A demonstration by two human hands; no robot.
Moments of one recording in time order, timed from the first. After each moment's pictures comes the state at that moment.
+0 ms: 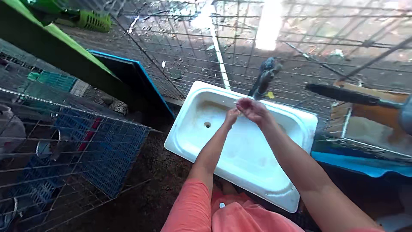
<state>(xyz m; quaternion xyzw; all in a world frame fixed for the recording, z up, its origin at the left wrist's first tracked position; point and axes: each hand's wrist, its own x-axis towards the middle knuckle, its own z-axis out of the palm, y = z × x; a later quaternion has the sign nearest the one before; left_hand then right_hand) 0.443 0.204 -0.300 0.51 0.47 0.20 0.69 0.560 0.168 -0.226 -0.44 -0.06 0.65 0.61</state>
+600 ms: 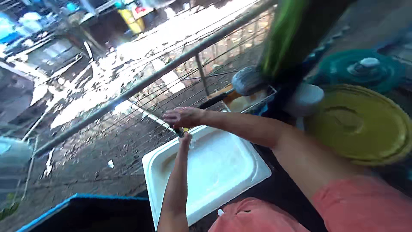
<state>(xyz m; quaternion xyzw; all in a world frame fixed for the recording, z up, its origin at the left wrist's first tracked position) 0.508 0.244 -0.225 0.66 0.45 0.05 0.59 0.620 0.157 -0.061 -0.62 -0.76 -0.02 0.19</state>
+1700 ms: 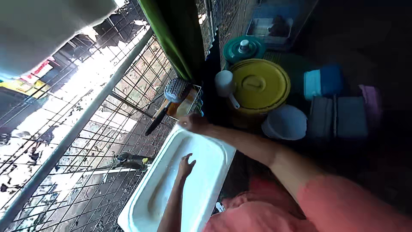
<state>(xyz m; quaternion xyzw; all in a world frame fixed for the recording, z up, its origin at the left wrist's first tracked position) 0.500 0.143 -0.233 0.91 0.02 -0.26 0.33 0.595 -0.048 -0.075 -0.86 -0.27 -0.02 0.43</state>
